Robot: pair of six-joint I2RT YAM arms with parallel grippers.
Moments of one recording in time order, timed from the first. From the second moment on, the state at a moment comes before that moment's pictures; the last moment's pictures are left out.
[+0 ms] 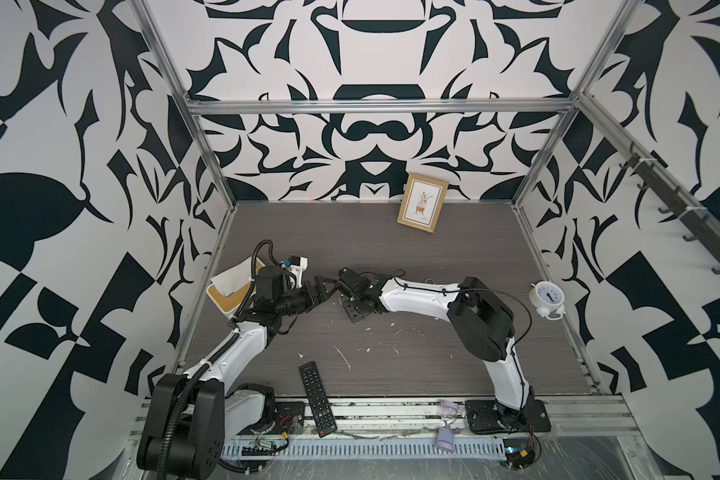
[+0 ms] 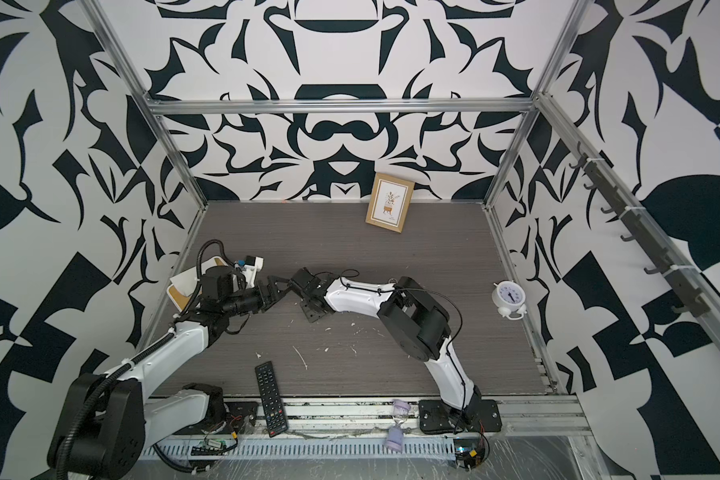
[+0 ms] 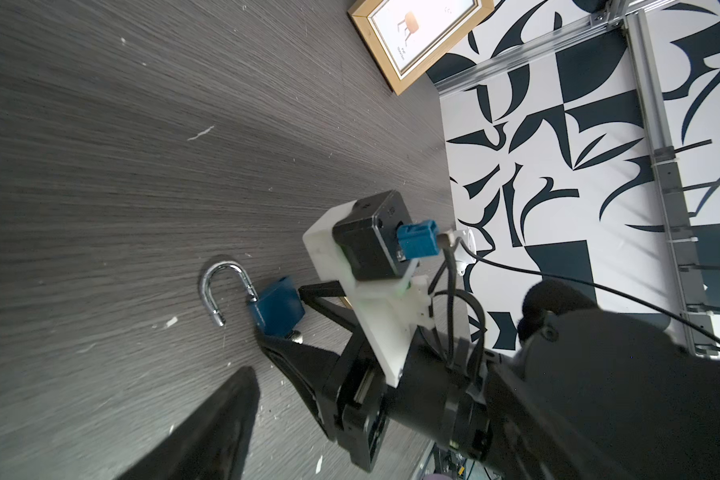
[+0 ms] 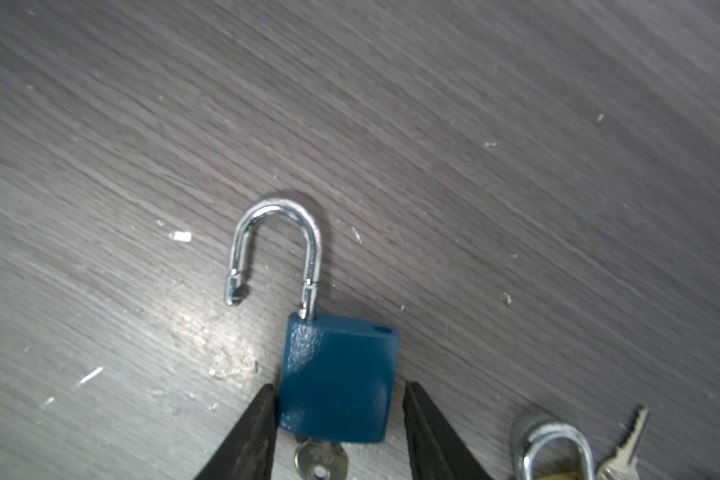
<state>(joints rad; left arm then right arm) -0.18 1.15 0.48 0.13 0.75 -0.75 0.97 2.10 1.50 -0.58 0.18 0.37</state>
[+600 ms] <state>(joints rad) -0.18 1.18 0.48 0.13 0.78 -0.75 0.97 2.11 1.50 -0.54 0.16 0.34</state>
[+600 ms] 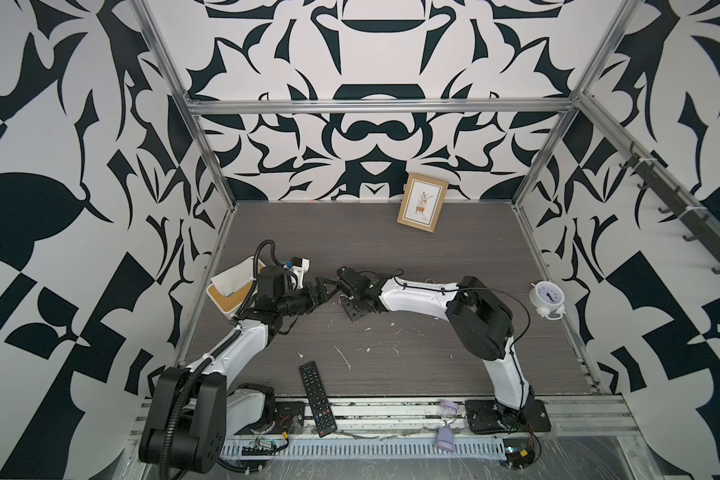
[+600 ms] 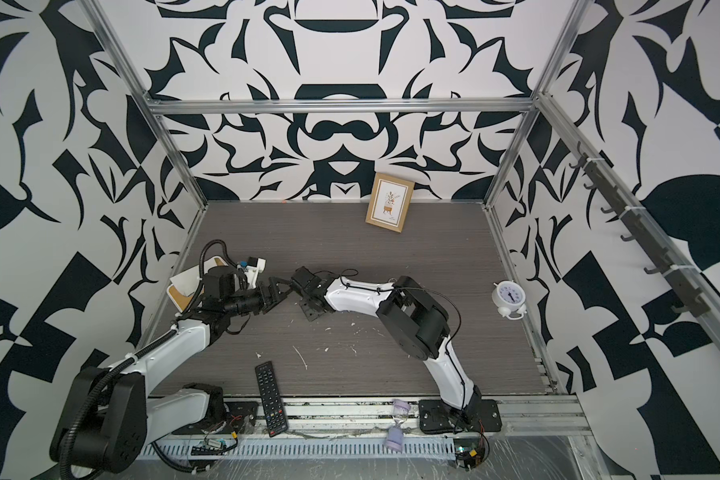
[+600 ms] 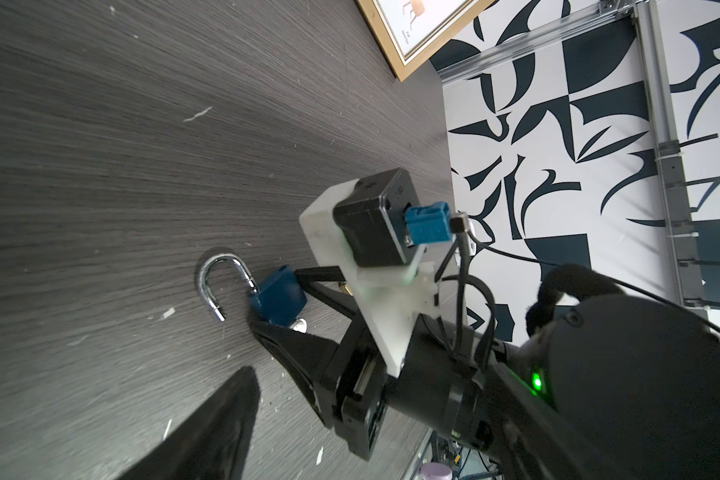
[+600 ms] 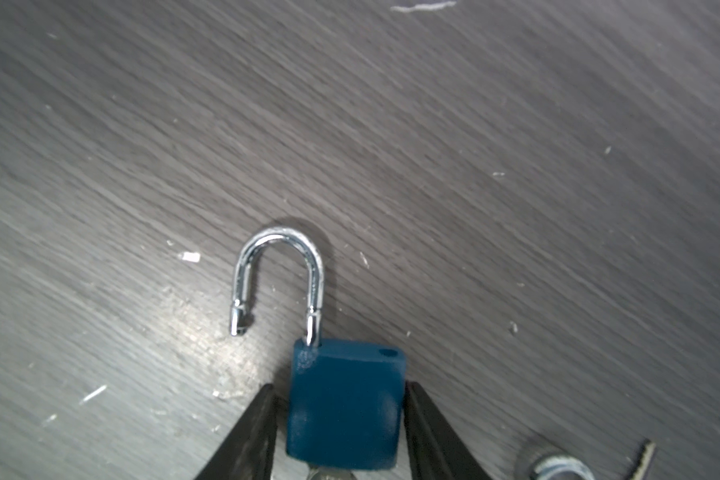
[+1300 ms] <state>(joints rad) -0.18 1.19 0.48 0.12 0.78 -0.75 0.96 2.08 1.44 -0.48 0.14 0.30</state>
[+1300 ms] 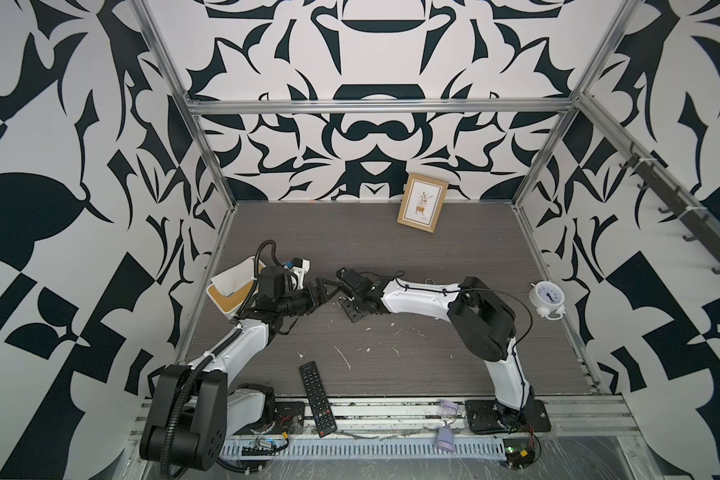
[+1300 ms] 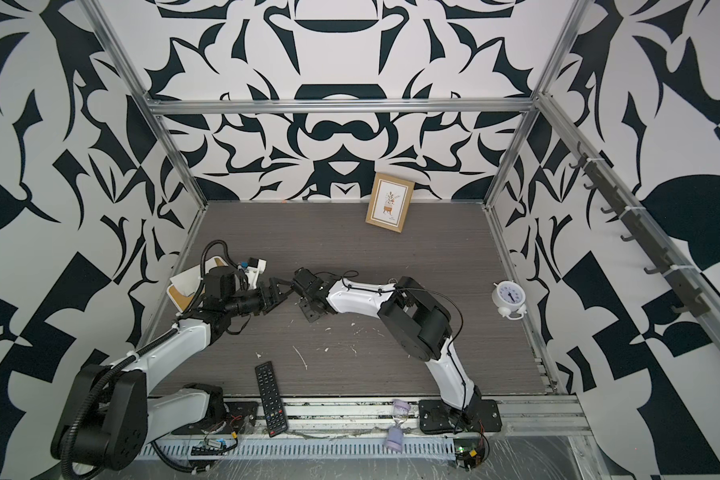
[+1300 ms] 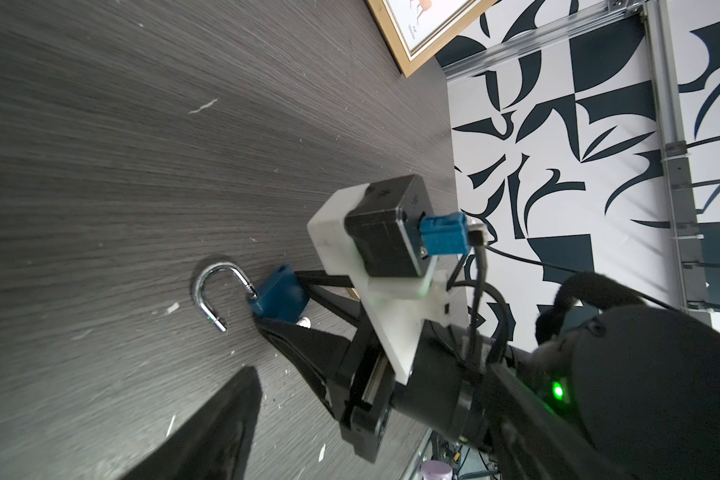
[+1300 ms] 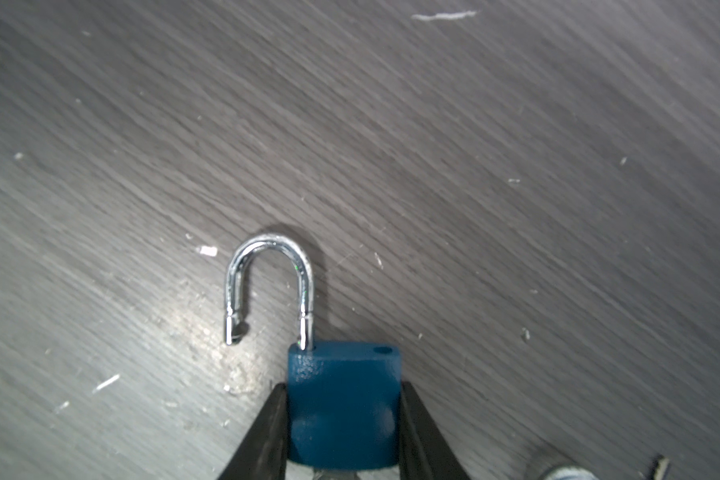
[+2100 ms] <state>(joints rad) -0.28 1.18 0.57 0.05 0.78 -0.80 0.84 1.71 1.31 -0.50 -0.16 0.11</state>
